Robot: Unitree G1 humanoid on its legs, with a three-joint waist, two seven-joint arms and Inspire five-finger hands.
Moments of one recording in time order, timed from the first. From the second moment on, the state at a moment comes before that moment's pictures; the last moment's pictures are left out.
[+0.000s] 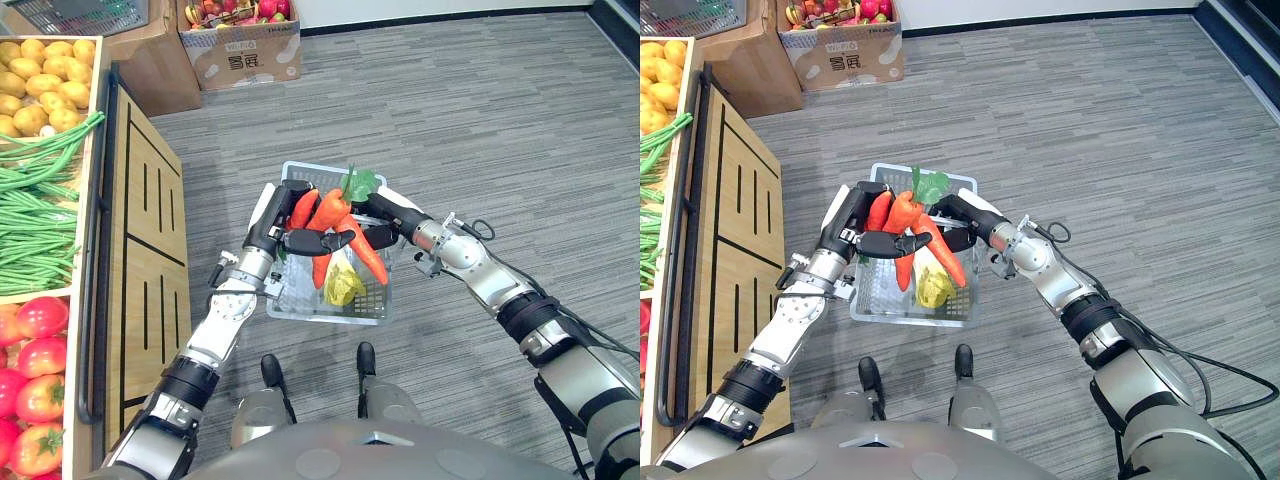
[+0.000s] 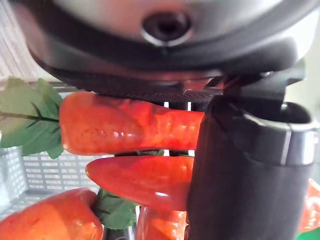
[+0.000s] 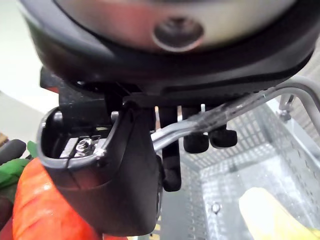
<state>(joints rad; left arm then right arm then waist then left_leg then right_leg) -0.12 0.31 -0.32 0.17 -0.06 -0.30 0.06 -0.53 -0.58 0.63 0.51 0.06 -0.18 0.19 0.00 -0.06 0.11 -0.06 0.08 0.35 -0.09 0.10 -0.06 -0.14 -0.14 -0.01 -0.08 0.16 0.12</state>
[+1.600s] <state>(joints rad) 0.02 0.31 -0.32 -0.07 -0.19 -0.30 0.03 -0.50 -0.57 0.48 0.51 0.10 -0.18 0.19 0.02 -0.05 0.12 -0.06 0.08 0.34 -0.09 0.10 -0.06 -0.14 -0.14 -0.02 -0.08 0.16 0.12</state>
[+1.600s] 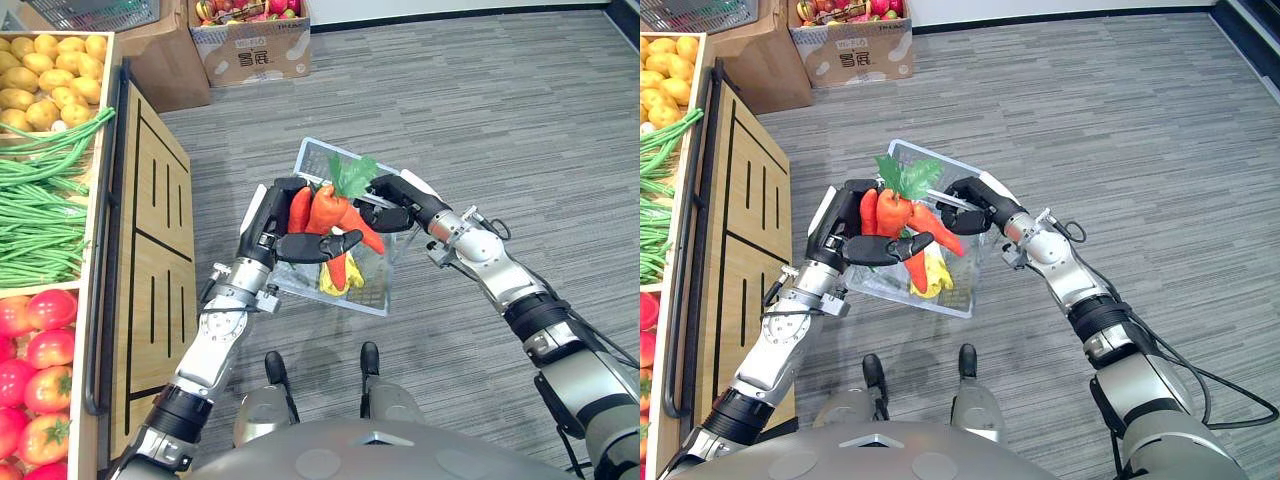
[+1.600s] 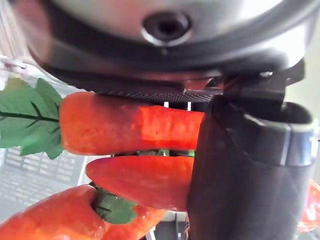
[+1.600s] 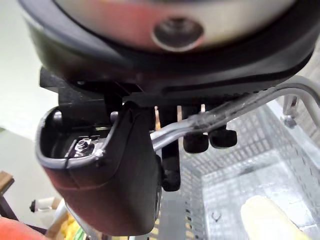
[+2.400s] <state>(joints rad) -0.08 0.24 -0.36 0.24 -0.02 -0.27 0.09 -0.50 -0.51 0.53 0.48 0.10 -0.18 0.20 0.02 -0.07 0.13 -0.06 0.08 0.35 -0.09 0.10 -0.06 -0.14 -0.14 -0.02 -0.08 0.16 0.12</state>
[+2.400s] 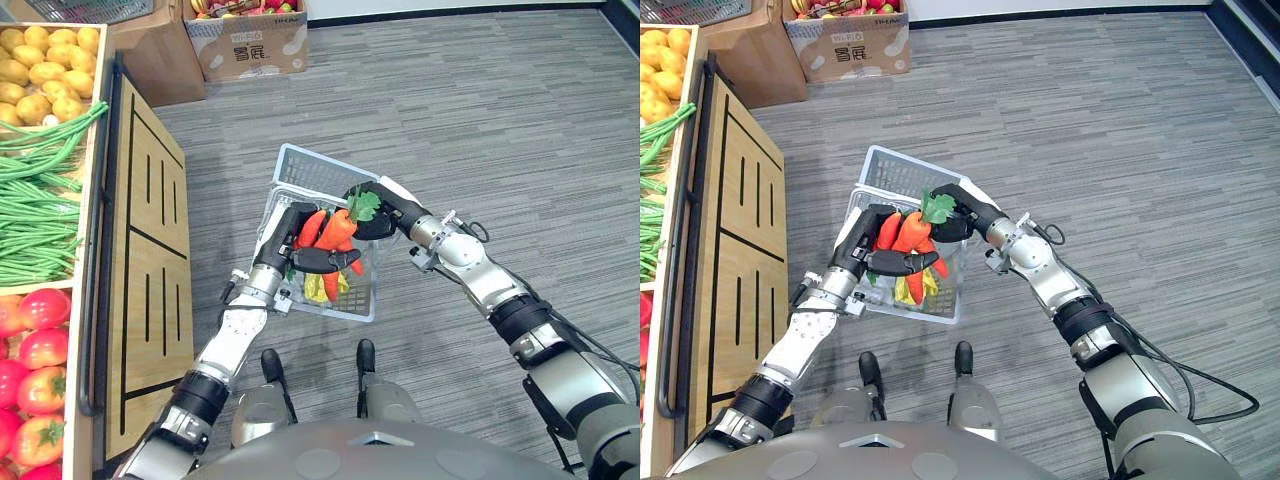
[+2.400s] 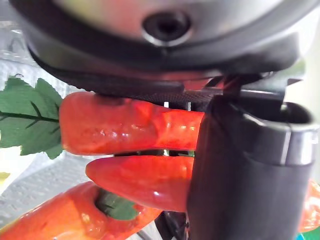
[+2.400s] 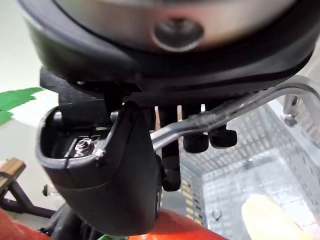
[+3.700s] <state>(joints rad) -0.05 0.29 -0.34 0.19 0.11 -0.25 0.05 -0.56 -0.65 0.54 0.44 0.14 -0.18 0.26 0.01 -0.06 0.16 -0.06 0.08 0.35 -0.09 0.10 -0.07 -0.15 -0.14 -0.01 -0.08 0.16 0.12</state>
